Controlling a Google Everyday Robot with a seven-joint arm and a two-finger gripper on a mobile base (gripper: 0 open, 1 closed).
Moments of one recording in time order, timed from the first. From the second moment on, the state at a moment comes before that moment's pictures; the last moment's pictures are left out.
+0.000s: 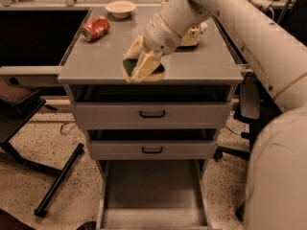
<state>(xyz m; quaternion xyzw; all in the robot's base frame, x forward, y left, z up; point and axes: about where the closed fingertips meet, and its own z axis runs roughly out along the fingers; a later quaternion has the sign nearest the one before) 0.615 0.047 0.897 -0.76 0.54 0.24 0.27</state>
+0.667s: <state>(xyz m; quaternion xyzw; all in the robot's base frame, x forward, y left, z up) 0.596 0.056 0.867 -0.77 0.52 0.26 0.24</state>
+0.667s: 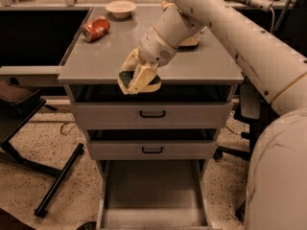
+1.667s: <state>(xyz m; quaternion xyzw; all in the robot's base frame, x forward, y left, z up) 0.522 0.058 0.787 -0.69 0.57 0.34 0.29</state>
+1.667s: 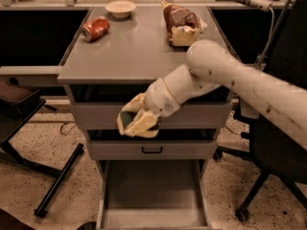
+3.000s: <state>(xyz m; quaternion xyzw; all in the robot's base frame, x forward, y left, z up) 0.471 0.083 0.714 -0.62 0.59 0.42 0.29</state>
